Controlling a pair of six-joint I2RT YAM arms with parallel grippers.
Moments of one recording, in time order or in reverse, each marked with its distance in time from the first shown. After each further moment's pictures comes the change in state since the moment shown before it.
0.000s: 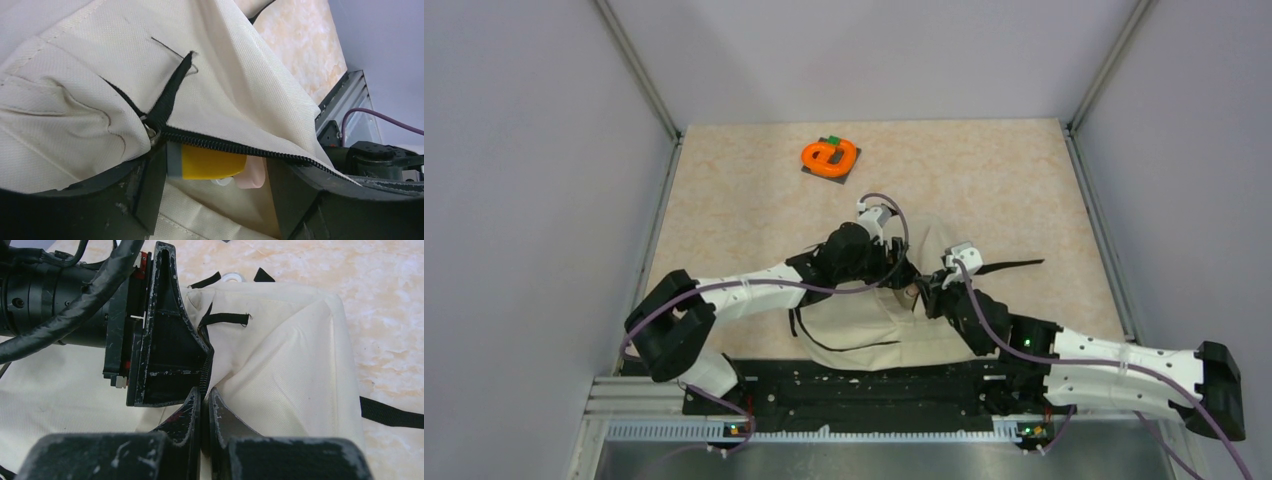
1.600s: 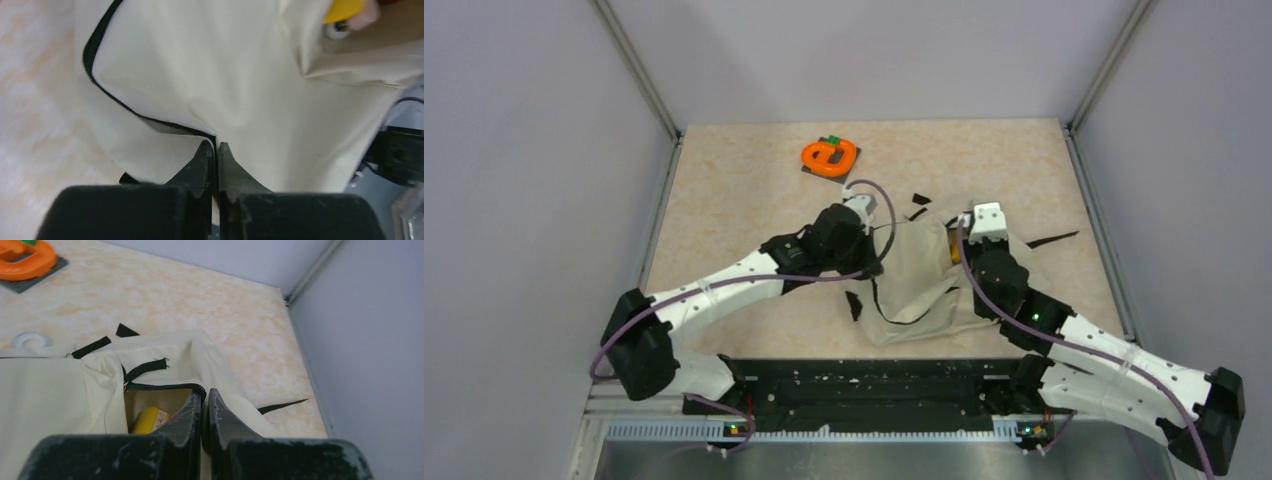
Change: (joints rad) left arm 0.024 -0.211 0.121 -0.590 -0.128 0.053; right arm -0.244 0.051 0.155 -0.002 0.291 -0.519
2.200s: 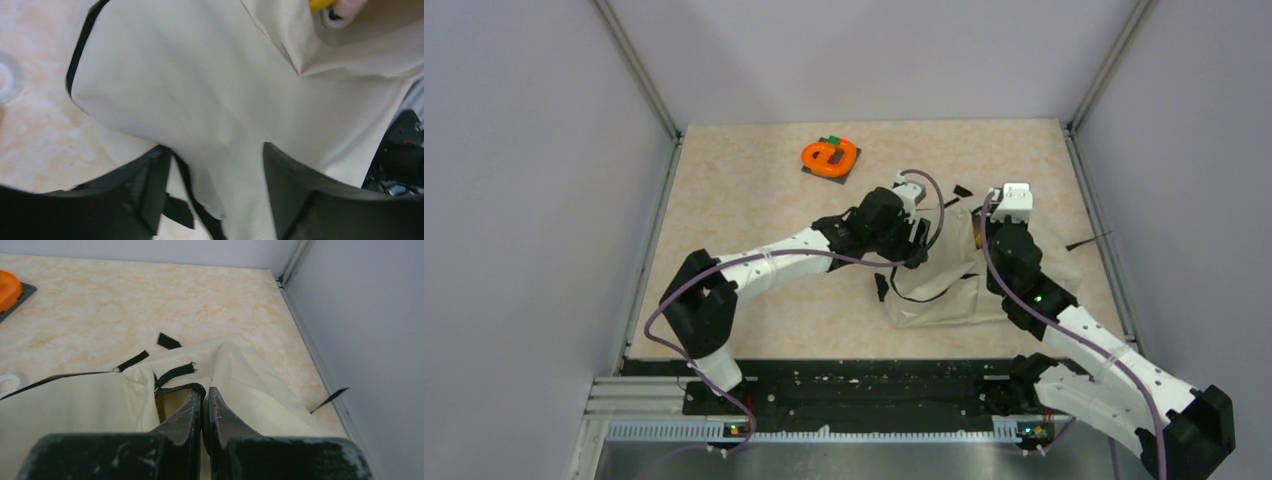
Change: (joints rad) left arm -0.035 0.399 0.326 0.165 0.084 0.266; right arm -0.356 0.050 0.002 0.092 -0.176 0.075
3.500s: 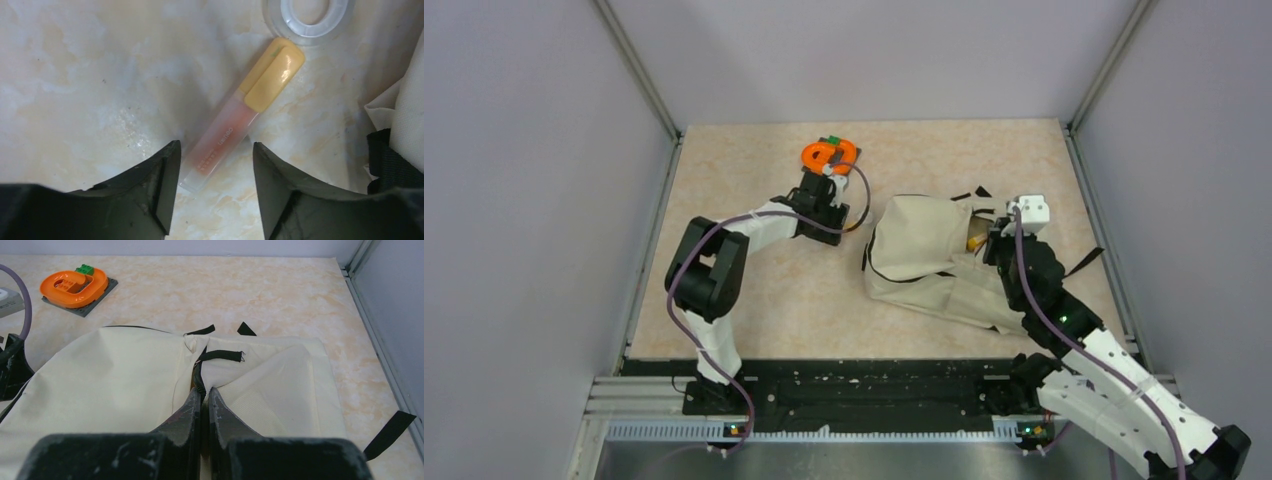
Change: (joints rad) left arm 0.448 0.161 -0.107 -0.034 -0.064 0.302; right arm 0.000 -0.197 -0.003 -0.220 -0.250 0.183
